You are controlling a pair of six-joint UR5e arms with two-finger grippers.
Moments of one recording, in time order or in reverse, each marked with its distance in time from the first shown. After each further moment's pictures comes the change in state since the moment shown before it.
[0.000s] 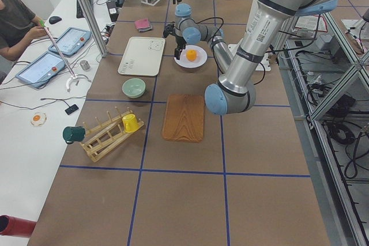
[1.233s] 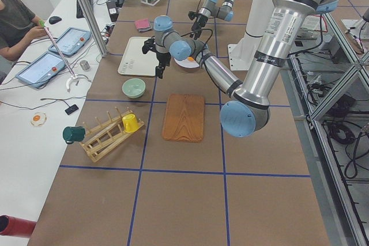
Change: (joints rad) left arm -0.257 0.182 -0.038 0.000 -0.144 0.228; right arm -0.668 0.104 -0.144 0.912 -0.955 1.338
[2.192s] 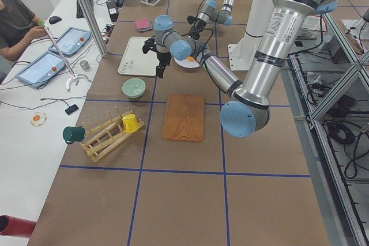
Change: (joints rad) left arm 0.002 0.000 -0.007 0.001 0.000 -0.011; right arm -0.010 0.066 -0.092 0.014 -0.062 0.042
